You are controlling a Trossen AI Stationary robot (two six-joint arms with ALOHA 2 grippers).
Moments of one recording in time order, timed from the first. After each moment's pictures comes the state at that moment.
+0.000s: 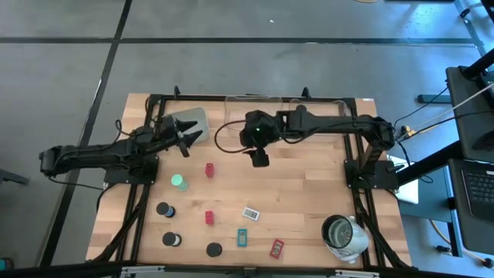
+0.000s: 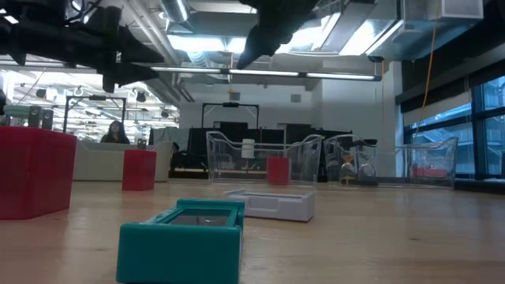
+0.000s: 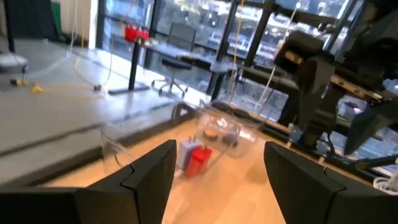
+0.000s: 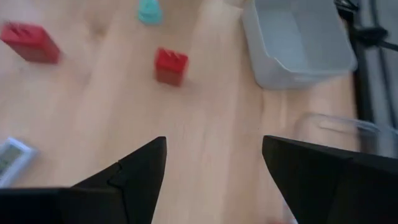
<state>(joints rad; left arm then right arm) 0.25 0.47 0.18 0.26 -0.29 -0.31 -0.06 1.81 1.65 -0.70 0.00 -0.31</state>
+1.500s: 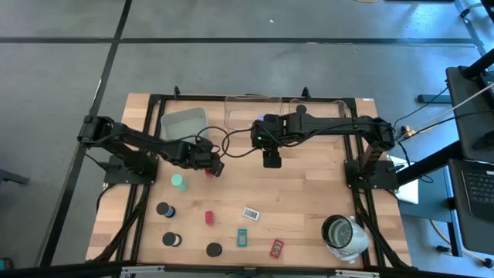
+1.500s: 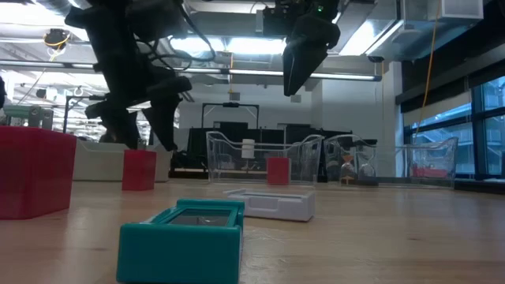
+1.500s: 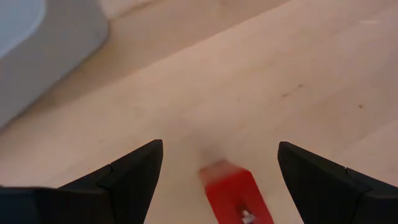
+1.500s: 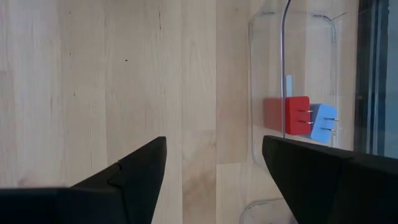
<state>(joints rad) -0.07 1.43 0.79 -0.60 -0.38 -1.15 -0.04 1.81 1.65 -1.06 0.19 -0.12</state>
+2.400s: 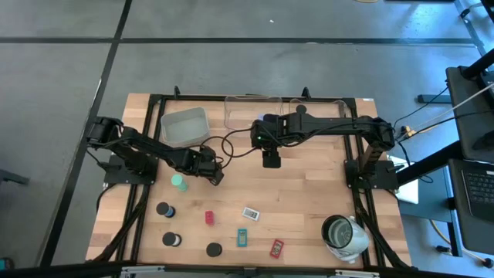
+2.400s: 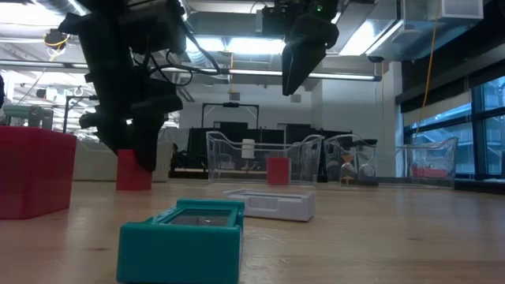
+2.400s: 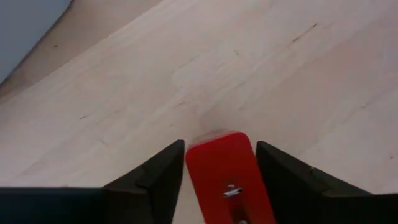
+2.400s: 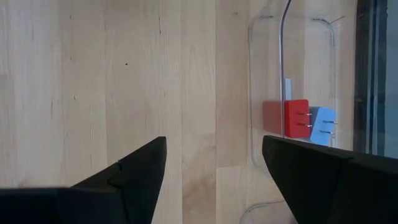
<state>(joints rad) -0.14 1.53 0.79 -0.60 -0.36 -1.10 -0.04 1.81 1.65 -1.05 0.19 -0.12</state>
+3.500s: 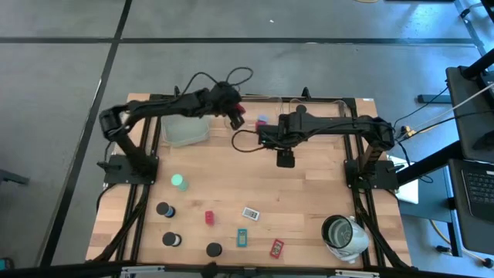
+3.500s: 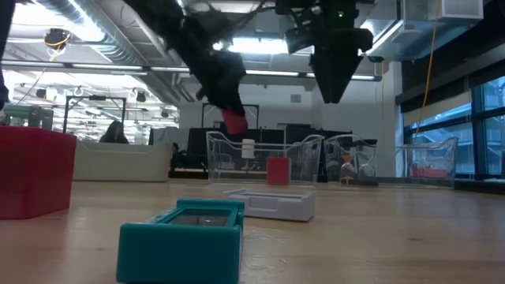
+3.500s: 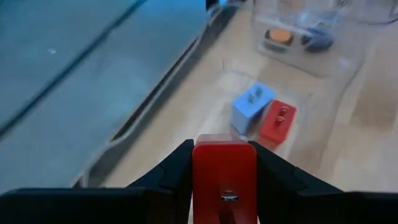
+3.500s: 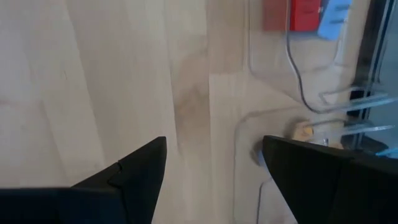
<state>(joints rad) 0.50 1.65 1.19 -0.26 -0.09 -0.02 -0.05 1.82 1.65 -1.37 0.25 -0.01</state>
